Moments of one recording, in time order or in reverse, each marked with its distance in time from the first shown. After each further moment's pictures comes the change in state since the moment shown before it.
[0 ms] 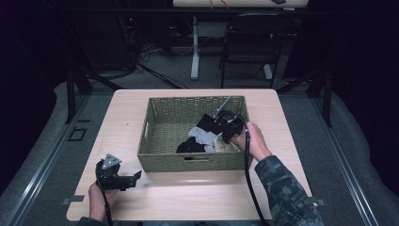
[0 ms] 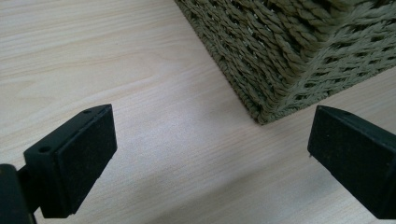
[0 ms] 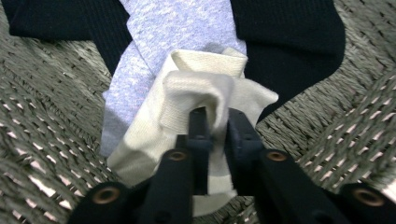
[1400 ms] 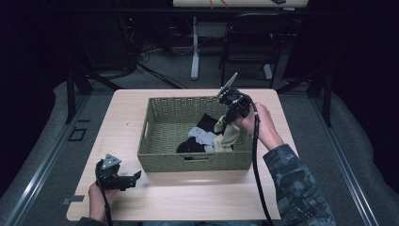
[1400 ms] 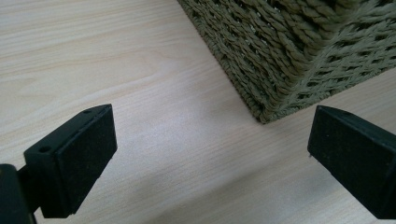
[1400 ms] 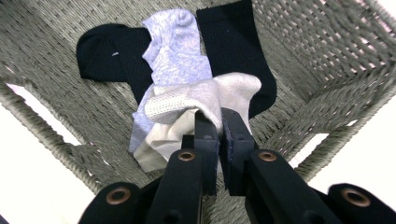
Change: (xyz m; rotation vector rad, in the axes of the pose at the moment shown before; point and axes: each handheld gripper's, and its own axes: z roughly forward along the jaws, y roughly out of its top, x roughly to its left) left arm 0.001 -0.001 0.000 0.001 0.003 -0.007; right arm 0.003 0.010 -0.094 -0.146 -0.043 -0.041
